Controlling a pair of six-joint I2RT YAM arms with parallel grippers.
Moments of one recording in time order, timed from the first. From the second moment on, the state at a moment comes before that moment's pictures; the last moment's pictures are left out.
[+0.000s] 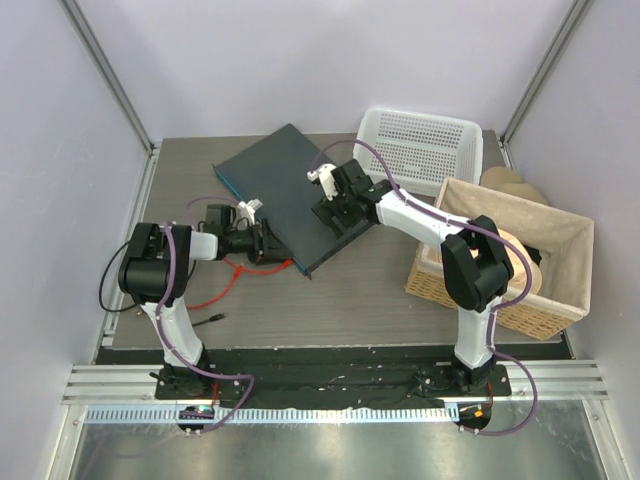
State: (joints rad) left arm -0.10 1.89 0.81 0.22 1.03 -0.47; right arm 0.62 1.91 1.49 -0.48 0.04 -0.22
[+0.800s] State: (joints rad) left arm -0.12 1.99 0.78 0.43 1.17 -0.66; right arm 0.63 1.94 1.48 -0.48 0.05 -0.23
